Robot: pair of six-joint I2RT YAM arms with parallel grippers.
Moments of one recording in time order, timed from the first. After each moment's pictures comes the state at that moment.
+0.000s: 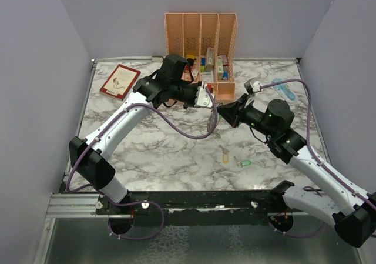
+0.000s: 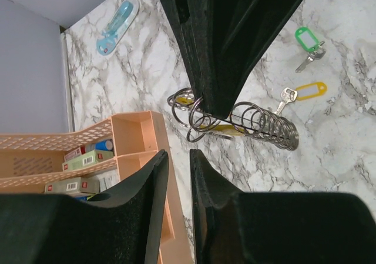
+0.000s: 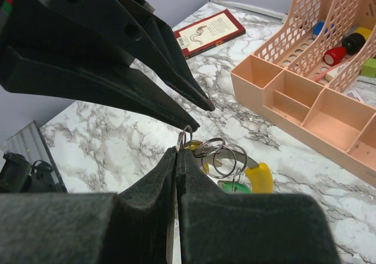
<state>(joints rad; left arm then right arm) -0.64 1.59 1.62 -0.69 0.77 1.04 0.59 0.94 0.80 0.11 -0.30 0.24</state>
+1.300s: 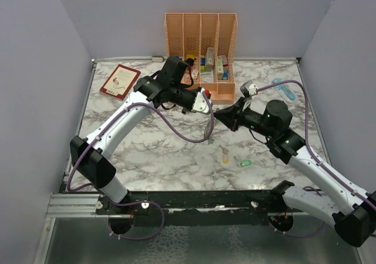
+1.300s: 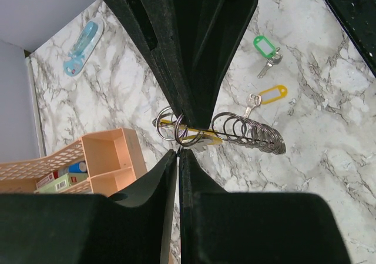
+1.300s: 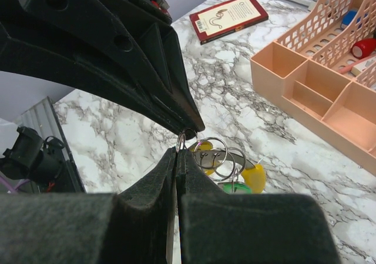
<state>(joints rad) -0.64 1.60 1.65 -0.85 0.89 1.15 0.59 0.94 0.78 0.09 -0.40 0.22</state>
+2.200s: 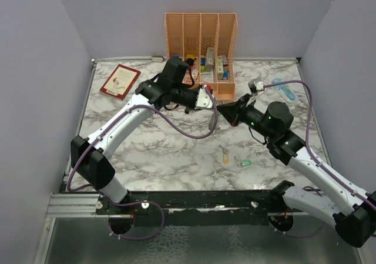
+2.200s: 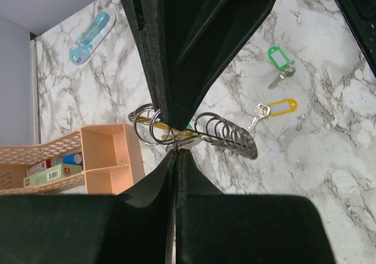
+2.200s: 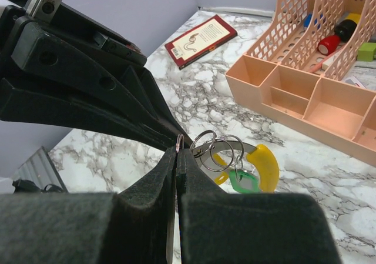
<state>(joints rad) -0.64 1.58 1.57 -0.68 0.86 0.98 0.59 0.93 0.77 0.15 -0.21 0.35</state>
